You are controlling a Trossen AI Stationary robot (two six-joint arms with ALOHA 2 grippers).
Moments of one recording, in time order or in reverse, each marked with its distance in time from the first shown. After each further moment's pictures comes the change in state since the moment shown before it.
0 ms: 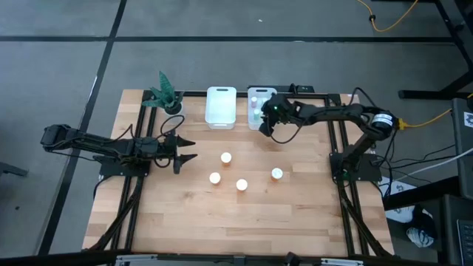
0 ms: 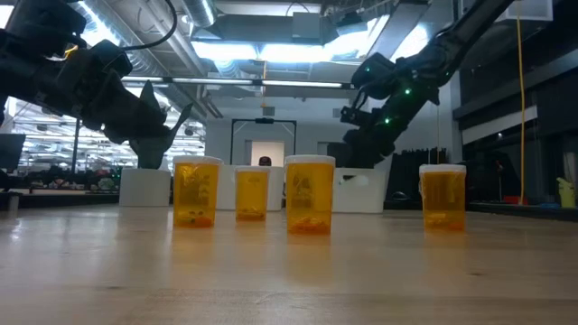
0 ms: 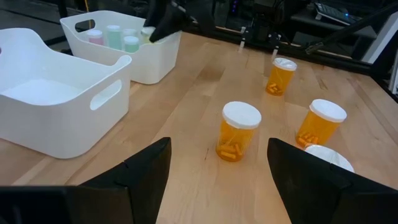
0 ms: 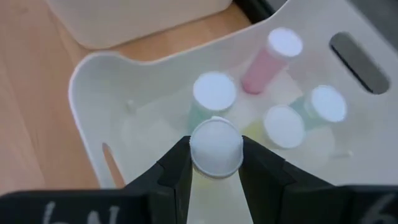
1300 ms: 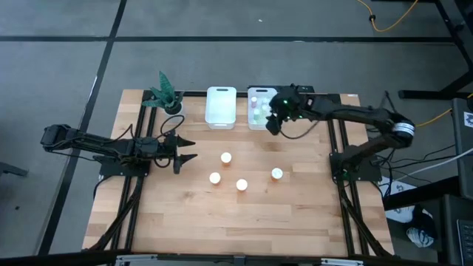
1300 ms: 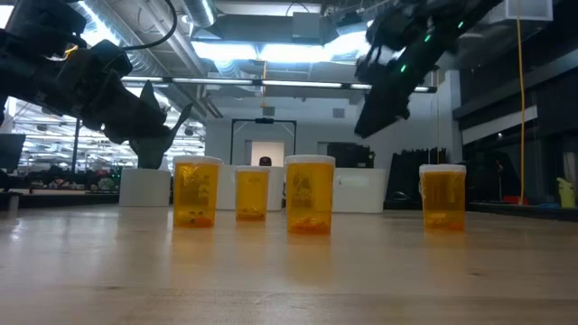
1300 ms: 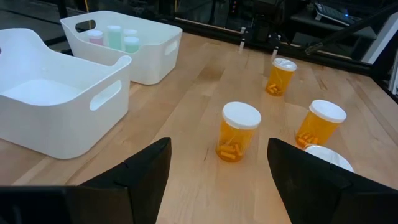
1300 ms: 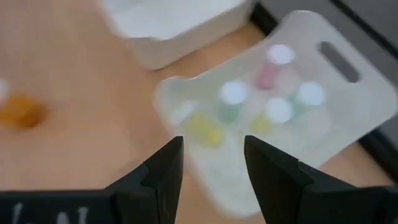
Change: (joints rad) left arm 0.000 0.000 0.000 0.001 0.000 -0.002; right arm 0.046 -0.246 0.121 -0.391 -0.109 0.160
